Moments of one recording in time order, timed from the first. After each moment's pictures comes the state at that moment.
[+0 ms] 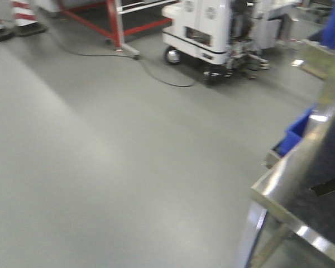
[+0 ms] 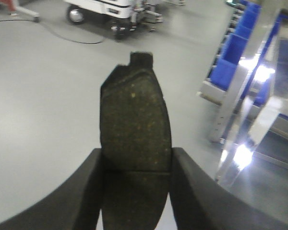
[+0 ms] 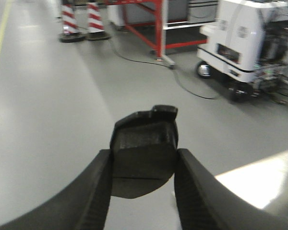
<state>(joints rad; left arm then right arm) -0.49 0.40 -0.43 0.22 0.55 -0.35 0.43 0.40 -0.56 -0.25 0.51 0.23</state>
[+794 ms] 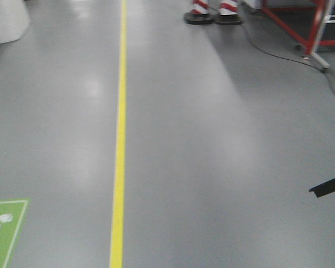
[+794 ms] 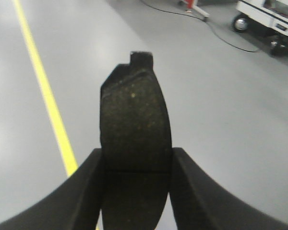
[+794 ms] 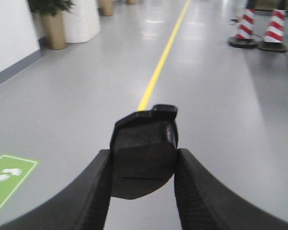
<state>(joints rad) -0.49 0.40 -0.43 0.22 0.56 -0.35 0.43 0.40 -0.56 -0.25 0.51 0.23</state>
